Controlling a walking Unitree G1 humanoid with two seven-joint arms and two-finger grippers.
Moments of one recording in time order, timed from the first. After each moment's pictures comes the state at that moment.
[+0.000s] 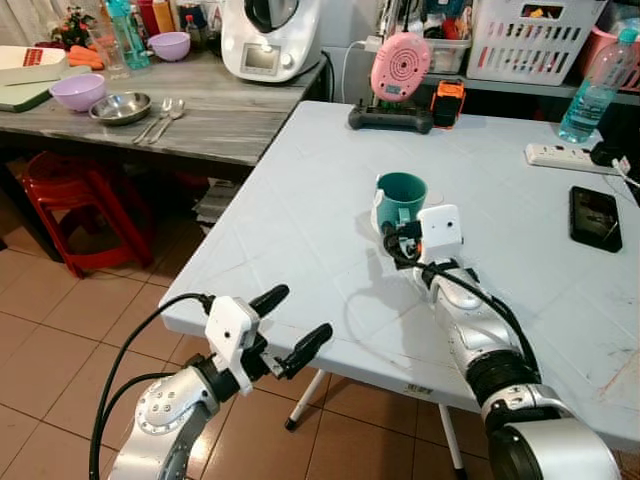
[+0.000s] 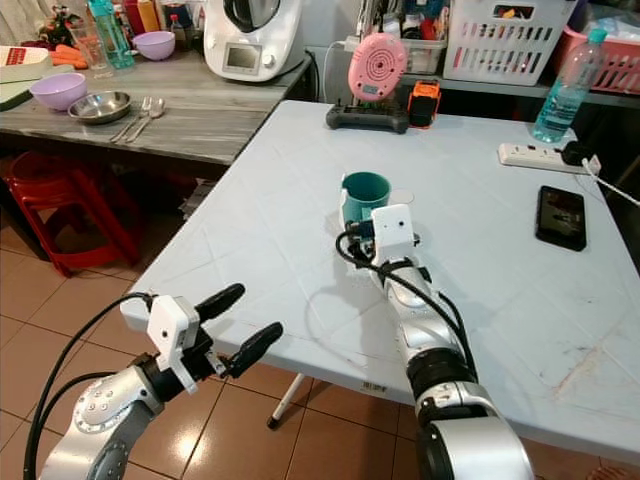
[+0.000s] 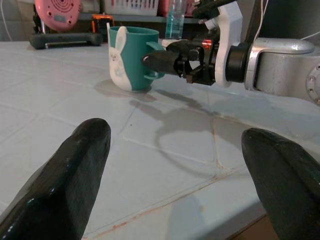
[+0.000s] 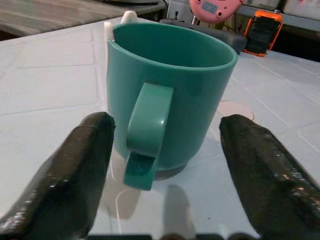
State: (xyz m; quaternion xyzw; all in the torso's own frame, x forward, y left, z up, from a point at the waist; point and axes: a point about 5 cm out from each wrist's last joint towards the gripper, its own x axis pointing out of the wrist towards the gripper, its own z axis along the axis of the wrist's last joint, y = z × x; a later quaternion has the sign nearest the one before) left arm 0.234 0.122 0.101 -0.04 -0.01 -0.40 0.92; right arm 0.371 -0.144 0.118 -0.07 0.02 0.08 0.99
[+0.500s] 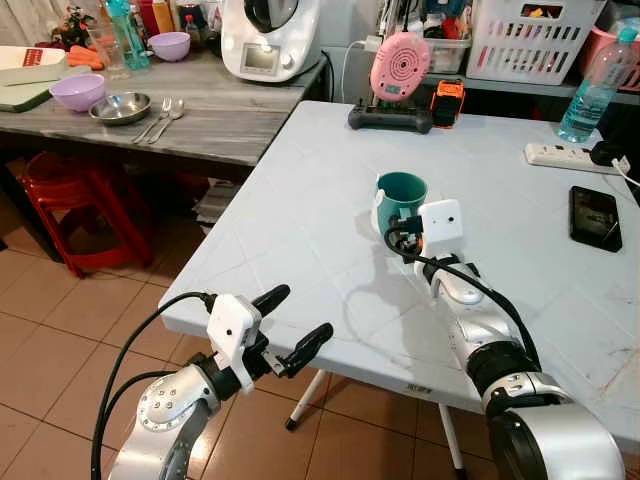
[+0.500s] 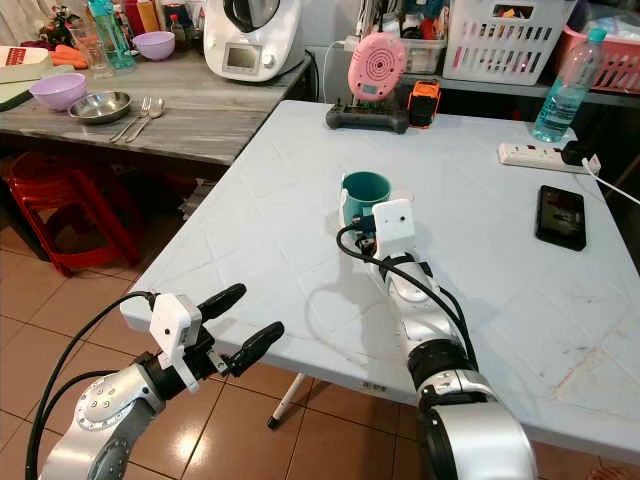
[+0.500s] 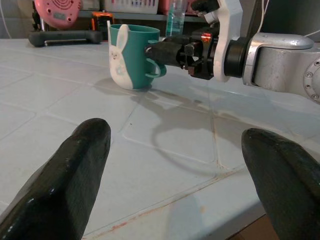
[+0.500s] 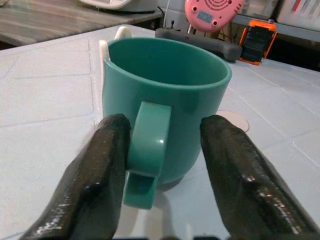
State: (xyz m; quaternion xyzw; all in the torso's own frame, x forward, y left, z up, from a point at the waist) left arm 0.236 0.120 0.101 -0.04 -0.01 -0.40 0.92; right arm 0.375 -0.145 0.122 -0.07 0.01 0.08 0.99
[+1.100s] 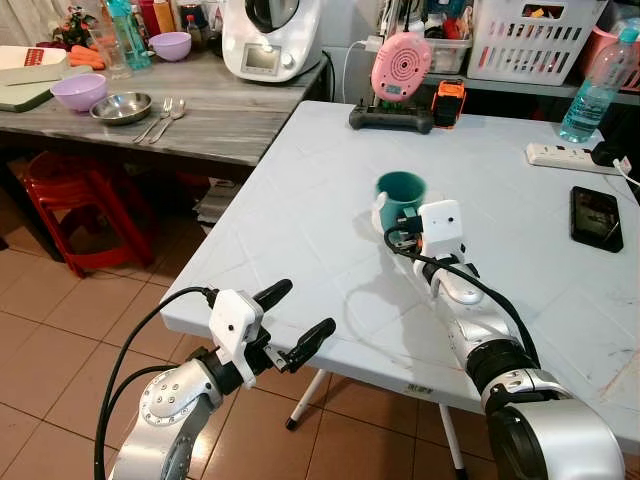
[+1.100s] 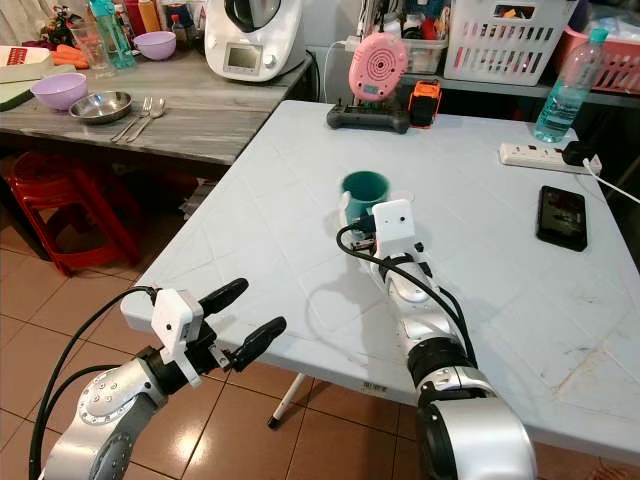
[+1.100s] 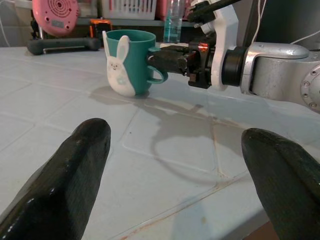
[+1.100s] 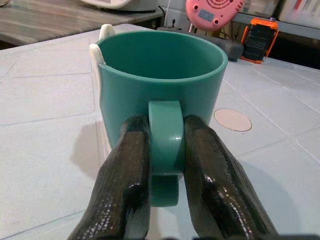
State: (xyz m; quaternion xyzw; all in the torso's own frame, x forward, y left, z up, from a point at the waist) left arm 0.240 0.118 0.105 -0.03 -0.02 -0.41 0.91; right arm 0.375 -0.145 0.119 -0.07 0.01 0.08 0.99
